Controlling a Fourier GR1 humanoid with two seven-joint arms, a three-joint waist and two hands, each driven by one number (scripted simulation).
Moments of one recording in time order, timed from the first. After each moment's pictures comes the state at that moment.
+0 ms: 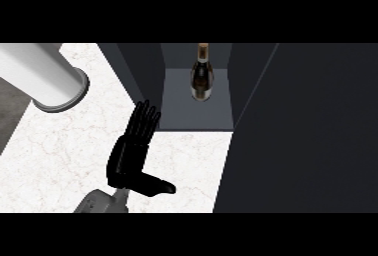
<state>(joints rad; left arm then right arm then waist) -0.16 0.15 -0.43 -1.38 0.63 0.07 -0.43 0.32 -0.81 0.68 -2.52 0.01 -0.63 0.00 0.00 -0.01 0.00</state>
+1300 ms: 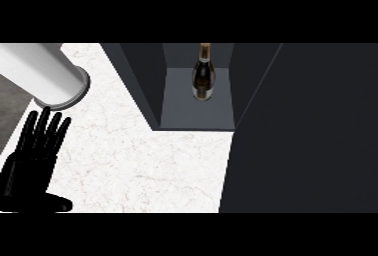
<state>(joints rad) 0.08 0.50 -0.13 -1.54 0.78 -0.18 -0.44 0.23 -0.90 0.85 -2.50 -0.01 -0.34 0.02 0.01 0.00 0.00</state>
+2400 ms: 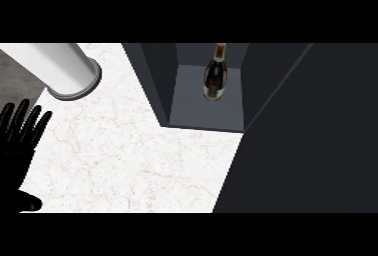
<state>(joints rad) 0.05 0.58 -0.05 -1.50 0.85 -0.32 -0.39 -0.09 -0.65 0.71 -2.43 -0.07 -0.26 0.27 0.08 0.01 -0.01</state>
